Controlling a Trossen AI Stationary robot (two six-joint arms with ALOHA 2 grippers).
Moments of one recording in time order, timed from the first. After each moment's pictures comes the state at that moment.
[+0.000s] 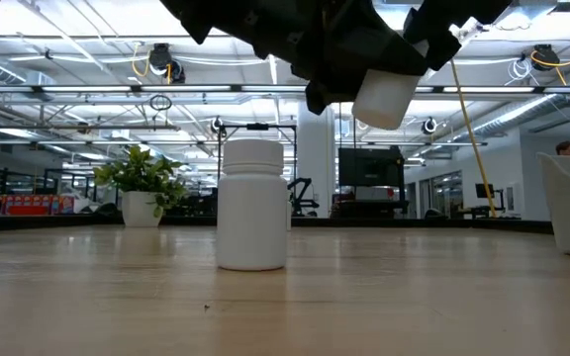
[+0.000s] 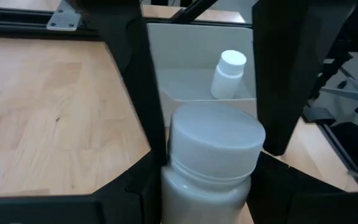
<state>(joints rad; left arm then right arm) -0.19 1.95 1.30 0.17 0.05 -0.13 0.40 1.38 0.98 -0.39 0.19 0.40</state>
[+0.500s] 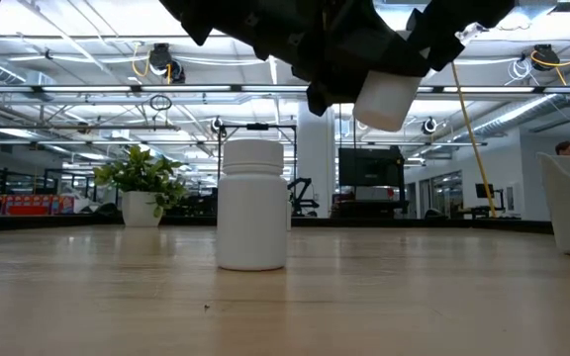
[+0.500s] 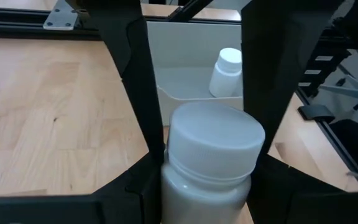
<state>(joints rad) -0.19 1.95 1.30 0.18 0.06 -0.13 0.41 1.39 0.98 -0.39 0.23 0.38</state>
